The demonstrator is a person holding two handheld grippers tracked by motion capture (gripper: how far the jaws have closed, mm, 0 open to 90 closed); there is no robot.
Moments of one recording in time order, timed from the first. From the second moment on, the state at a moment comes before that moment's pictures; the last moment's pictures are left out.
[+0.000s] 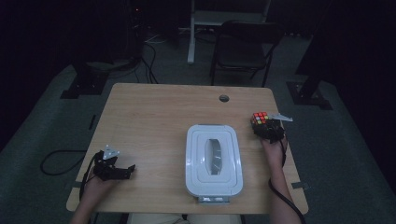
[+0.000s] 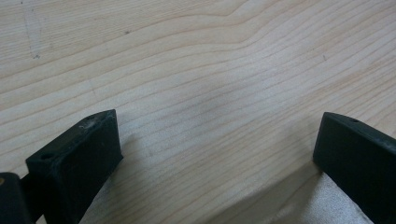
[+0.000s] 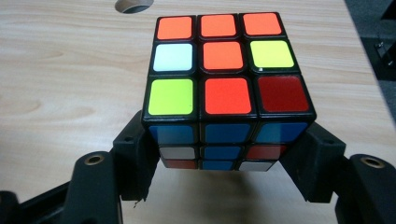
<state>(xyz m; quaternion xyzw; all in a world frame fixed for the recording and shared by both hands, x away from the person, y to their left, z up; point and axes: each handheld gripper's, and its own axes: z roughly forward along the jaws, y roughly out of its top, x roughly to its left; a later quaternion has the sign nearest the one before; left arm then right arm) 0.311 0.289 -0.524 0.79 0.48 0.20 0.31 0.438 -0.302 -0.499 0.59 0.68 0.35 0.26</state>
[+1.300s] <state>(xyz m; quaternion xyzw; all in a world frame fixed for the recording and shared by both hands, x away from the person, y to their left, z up) 0.312 0.290 -0.524 0.80 0.48 0.20 0.31 0.260 -0.347 -0.515 0.60 0.69 0.32 0.26</state>
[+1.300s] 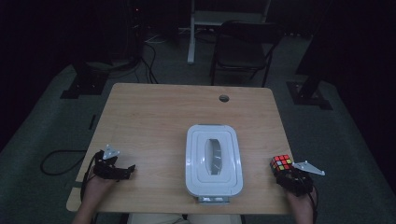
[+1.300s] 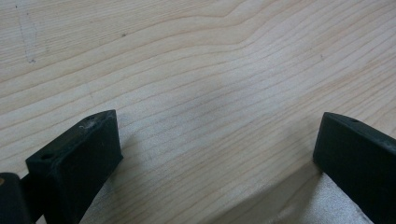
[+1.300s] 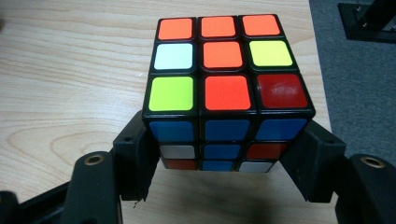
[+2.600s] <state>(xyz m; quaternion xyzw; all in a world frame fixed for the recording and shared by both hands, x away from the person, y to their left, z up) 0.312 0.290 -0.524 0.80 0.48 0.20 0.31 0.305 -0.290 -0.461 0.50 0.72 0.41 0.24</state>
